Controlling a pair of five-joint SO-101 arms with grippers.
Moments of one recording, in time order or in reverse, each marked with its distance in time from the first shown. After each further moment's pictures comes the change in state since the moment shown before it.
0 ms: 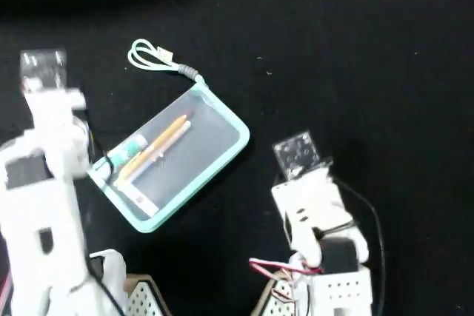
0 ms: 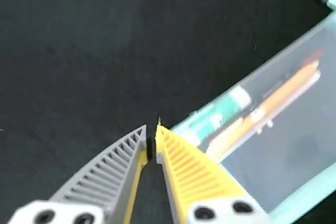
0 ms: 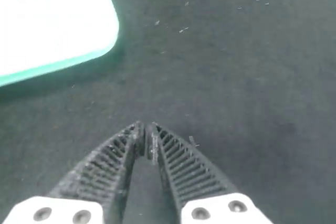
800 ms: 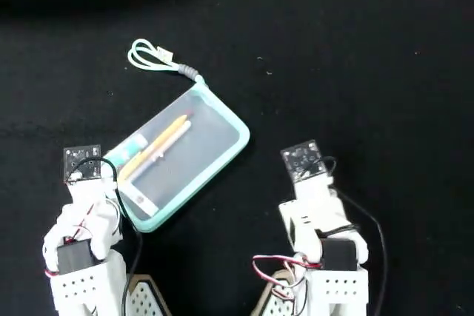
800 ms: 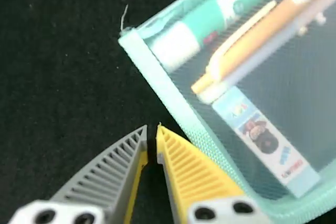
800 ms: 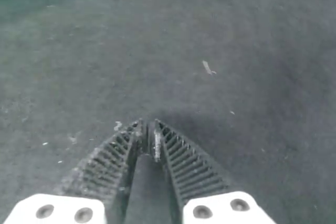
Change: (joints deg) left arm 0.0 -51.6 50.5 3.8 1.8; right arm 7.2 -1.3 5.1 9.1 0.0
